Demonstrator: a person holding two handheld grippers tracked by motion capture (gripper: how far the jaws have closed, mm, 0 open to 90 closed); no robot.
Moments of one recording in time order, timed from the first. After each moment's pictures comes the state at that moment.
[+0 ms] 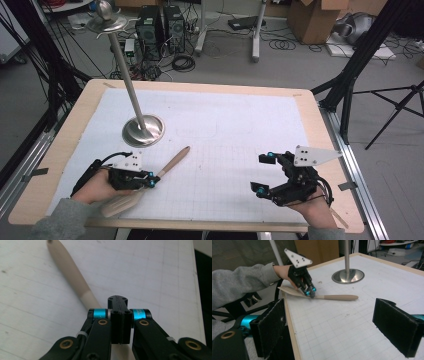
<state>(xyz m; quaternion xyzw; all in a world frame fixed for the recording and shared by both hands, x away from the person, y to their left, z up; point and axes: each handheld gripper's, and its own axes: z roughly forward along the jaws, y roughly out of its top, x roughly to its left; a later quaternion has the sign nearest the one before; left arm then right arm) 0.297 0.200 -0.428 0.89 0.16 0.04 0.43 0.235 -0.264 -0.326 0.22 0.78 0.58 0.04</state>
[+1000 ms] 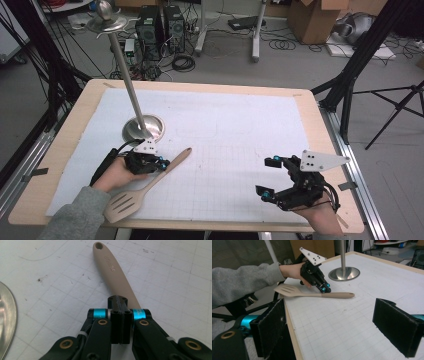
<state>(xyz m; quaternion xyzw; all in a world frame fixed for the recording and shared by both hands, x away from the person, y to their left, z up) 0.336 0.170 -0.439 0.89 0.21 0.08 0.40 0.224 -0.274 -0.327 0.23 0.78 0.58 0.05</state>
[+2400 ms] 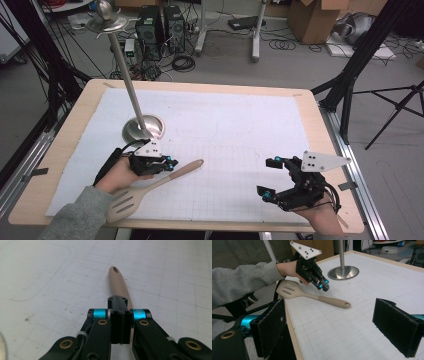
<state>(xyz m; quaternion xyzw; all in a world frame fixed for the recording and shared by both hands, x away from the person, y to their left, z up) 0.322 0.148 -0.420 0.89 0.13 0.09 0.43 0.223 -0.277 -0.329 0.24 0.78 0.58 0.05</state>
